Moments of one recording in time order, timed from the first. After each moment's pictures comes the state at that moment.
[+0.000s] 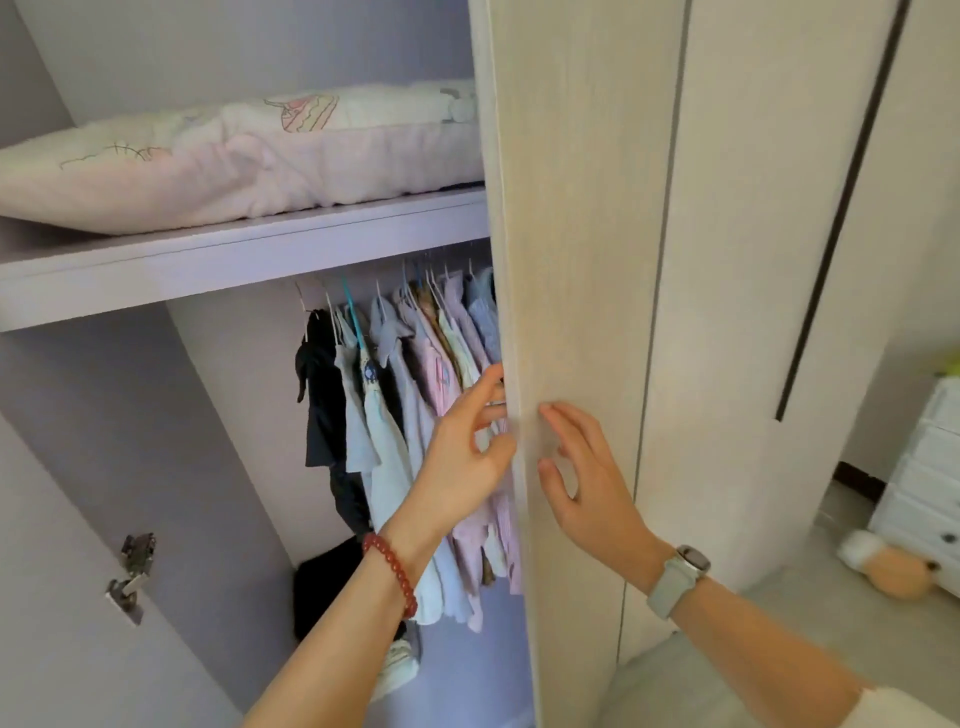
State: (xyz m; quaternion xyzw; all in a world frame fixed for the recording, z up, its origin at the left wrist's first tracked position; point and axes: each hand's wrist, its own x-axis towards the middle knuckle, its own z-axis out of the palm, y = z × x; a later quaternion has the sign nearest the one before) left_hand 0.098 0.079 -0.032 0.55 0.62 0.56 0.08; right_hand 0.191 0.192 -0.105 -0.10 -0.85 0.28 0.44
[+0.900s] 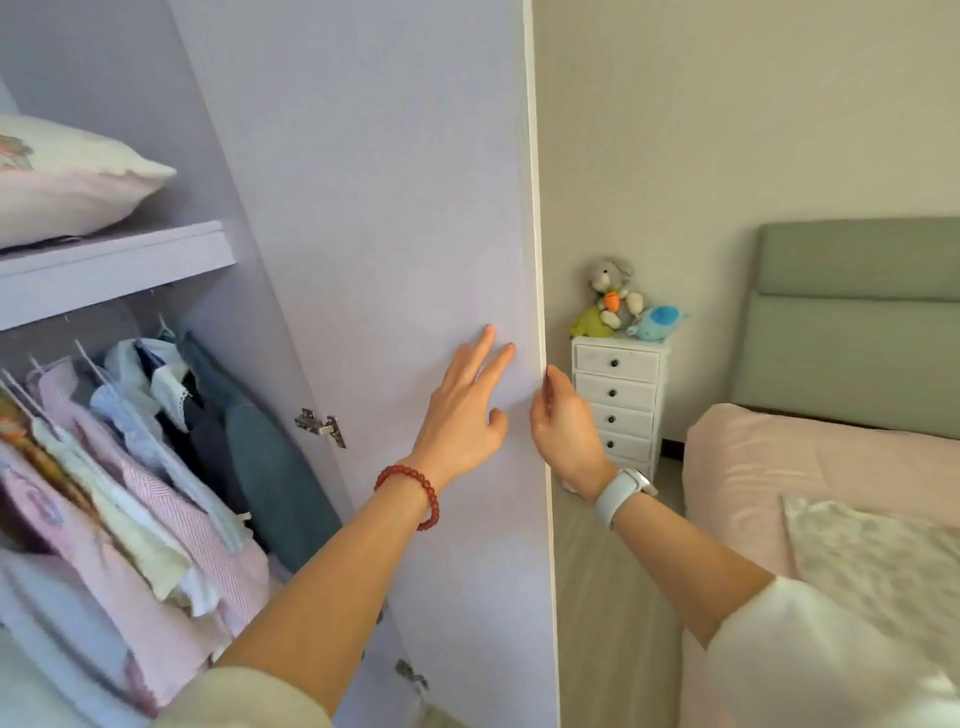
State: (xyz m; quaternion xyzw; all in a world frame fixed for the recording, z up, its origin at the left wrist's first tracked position) left_hand 0.293 0.313 -0.043 0.79 0.52 0.33 -0.01; right_hand 0.422 0.333 -0.076 -0.46 -0.68 0.20 0.54
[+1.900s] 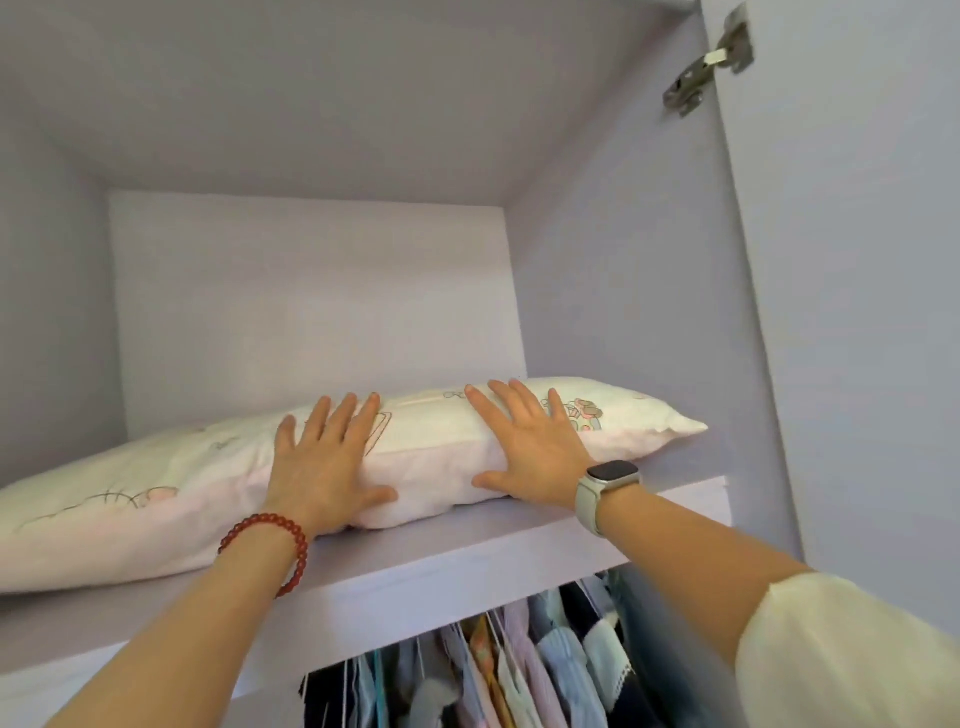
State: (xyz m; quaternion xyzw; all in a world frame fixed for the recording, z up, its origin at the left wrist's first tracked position) left_hand -0.226 0.172 0.195 0.38 0.83 0.07 -0.41; right_hand -0.077 0.353 0.189 -0.11 -0.92 -0.10 0.37
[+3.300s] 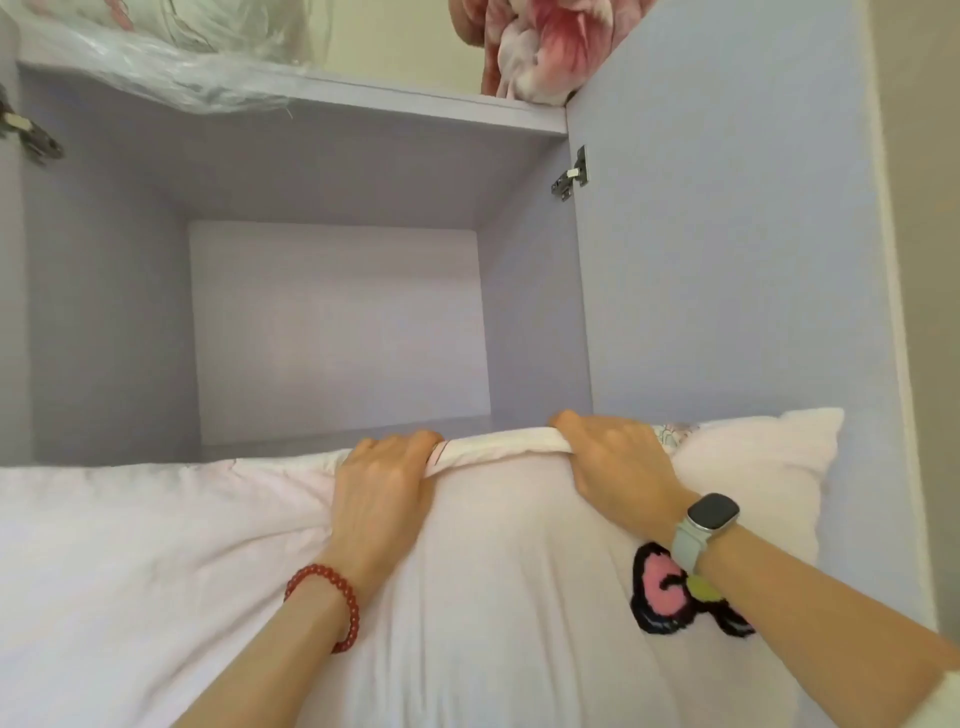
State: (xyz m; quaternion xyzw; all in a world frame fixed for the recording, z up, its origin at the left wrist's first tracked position) left_hand 0.139 0.087 0.143 0.45 0.67 0.27 -0.52; right_hand 0.272 0.271 0.151 -0.04 -0.81 -0.20 0.54
